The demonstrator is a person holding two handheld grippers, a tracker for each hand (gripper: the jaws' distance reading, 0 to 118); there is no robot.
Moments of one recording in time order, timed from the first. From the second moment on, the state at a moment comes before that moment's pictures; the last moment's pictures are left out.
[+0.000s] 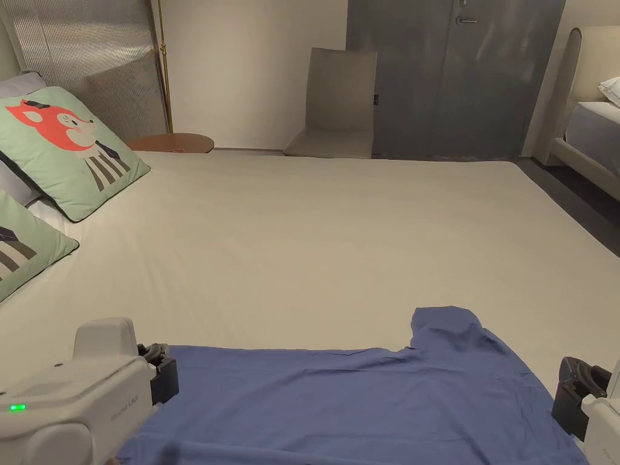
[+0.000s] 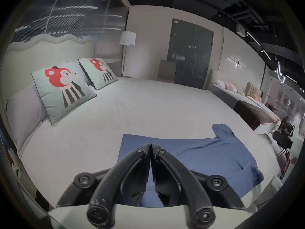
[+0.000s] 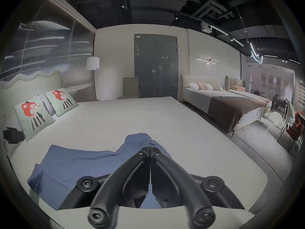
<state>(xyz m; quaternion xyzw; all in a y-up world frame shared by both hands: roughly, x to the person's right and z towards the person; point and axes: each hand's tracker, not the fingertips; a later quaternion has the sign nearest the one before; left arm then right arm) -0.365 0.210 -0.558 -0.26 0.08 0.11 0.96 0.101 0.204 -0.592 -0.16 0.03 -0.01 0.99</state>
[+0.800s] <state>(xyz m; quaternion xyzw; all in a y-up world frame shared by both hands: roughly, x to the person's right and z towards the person) -0.448 0.098 -0.749 -0.49 0.13 0.12 0.85 0.097 0.152 -0.687 -0.28 0.04 0.03 0.96</state>
